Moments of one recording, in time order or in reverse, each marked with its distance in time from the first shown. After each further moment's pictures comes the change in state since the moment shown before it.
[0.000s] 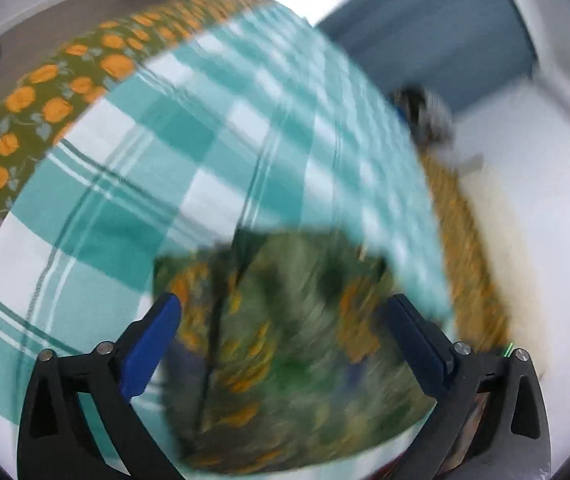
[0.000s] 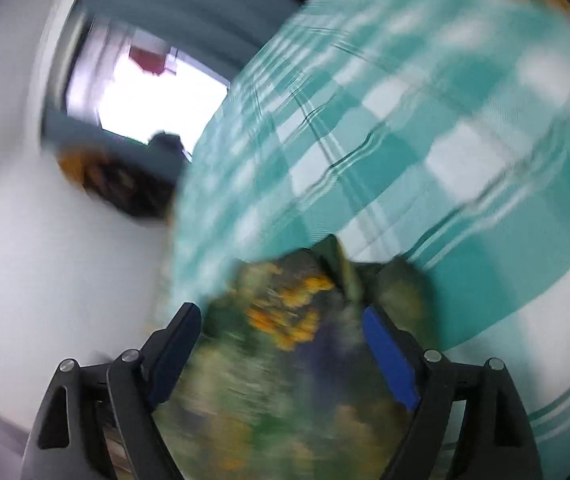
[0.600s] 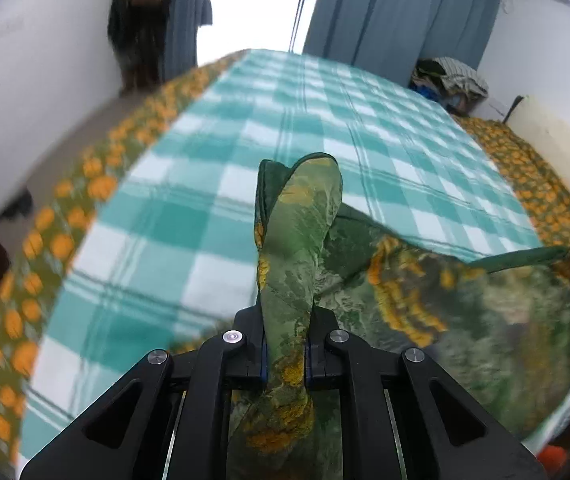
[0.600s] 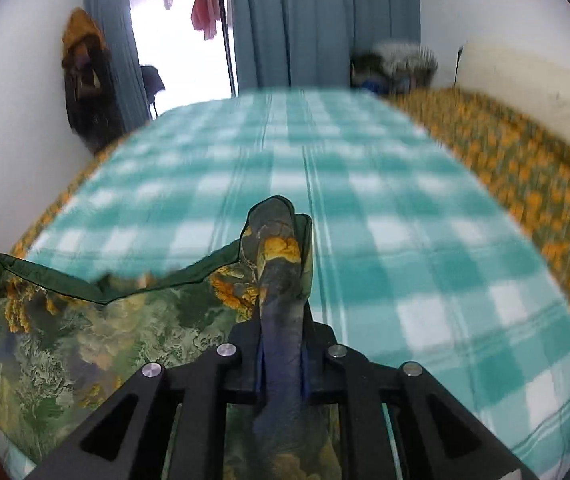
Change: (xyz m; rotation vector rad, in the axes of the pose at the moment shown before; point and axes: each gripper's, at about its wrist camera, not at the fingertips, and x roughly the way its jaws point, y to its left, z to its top) left arm 0.042 -0.101 0.015 0.326 -0.259 0.383; right arm -0.001 0.106 0.014 -0.408 -0.272 -0.389
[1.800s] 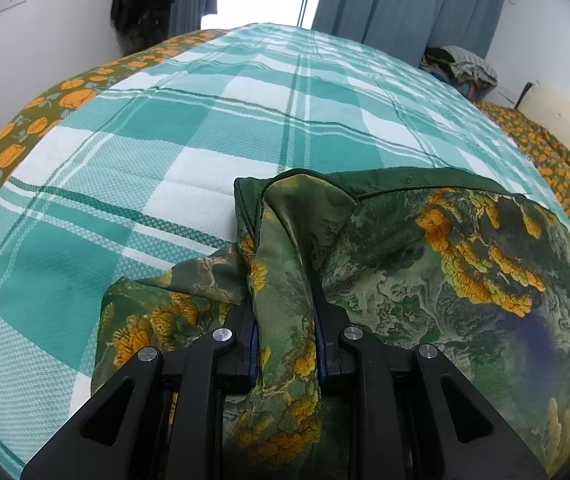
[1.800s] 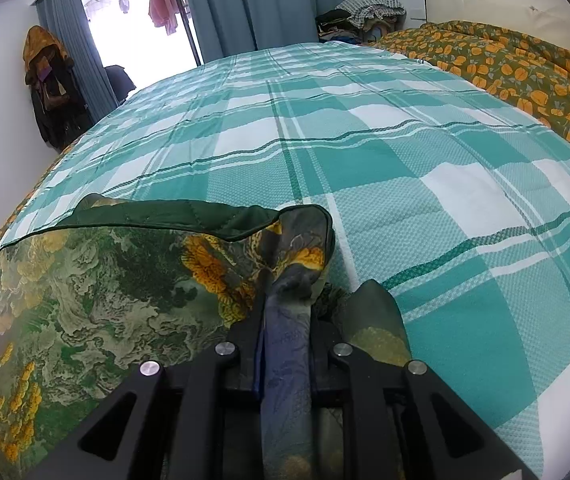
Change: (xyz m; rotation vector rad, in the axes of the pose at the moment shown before) left arm 0.109 0.026 -0.103 -0.033 0.023 -0.022; right arm 0.121 -0.033 -0.116 0.162 0.113 0.037
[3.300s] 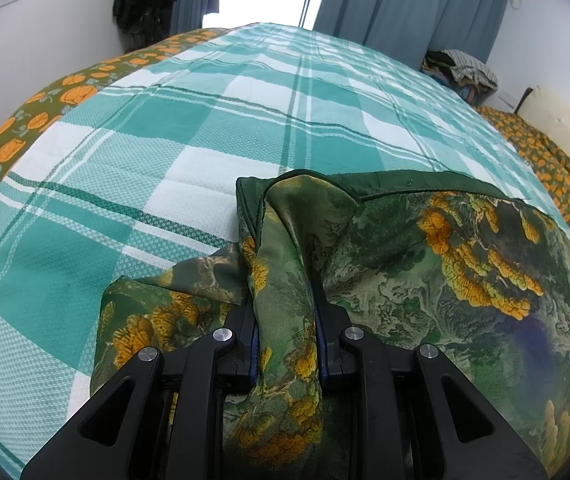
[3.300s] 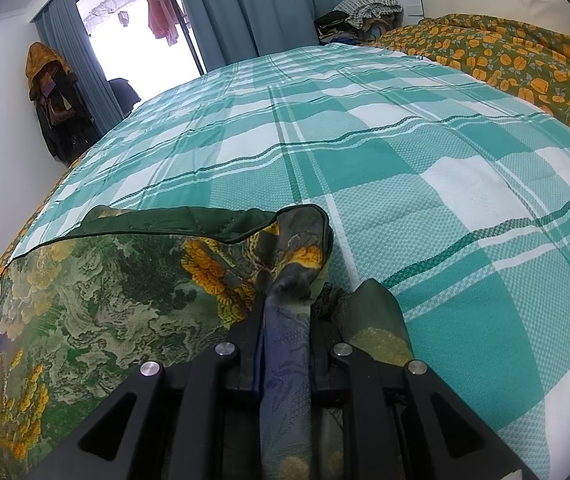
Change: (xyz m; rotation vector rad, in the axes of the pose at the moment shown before) left arm 0.001 0.003 0.000 -0.005 -0.001 -0.010; right arm 0.001 -0.005 -0.002 0.029 -0.016 0.042
